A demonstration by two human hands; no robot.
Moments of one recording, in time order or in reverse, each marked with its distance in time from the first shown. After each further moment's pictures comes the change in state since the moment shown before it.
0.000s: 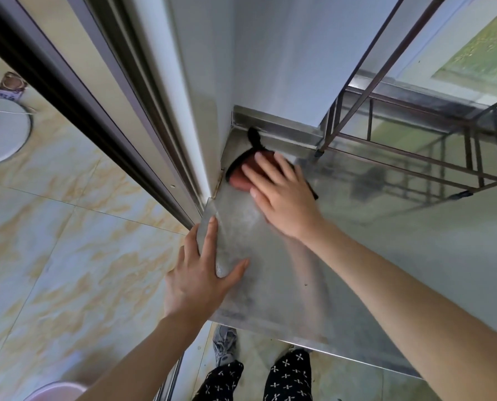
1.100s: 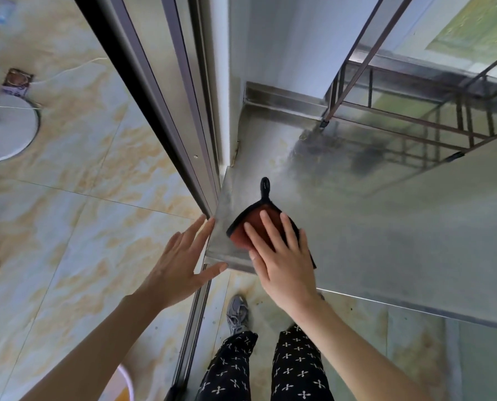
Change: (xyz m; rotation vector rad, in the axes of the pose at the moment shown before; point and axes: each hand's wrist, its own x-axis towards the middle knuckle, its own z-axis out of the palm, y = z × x) left_hand -0.036 -0.082 -0.037 -0.108 -0.289 0.361; right_hand -0.148 -0.120 0.010 0.016 -0.063 0.203
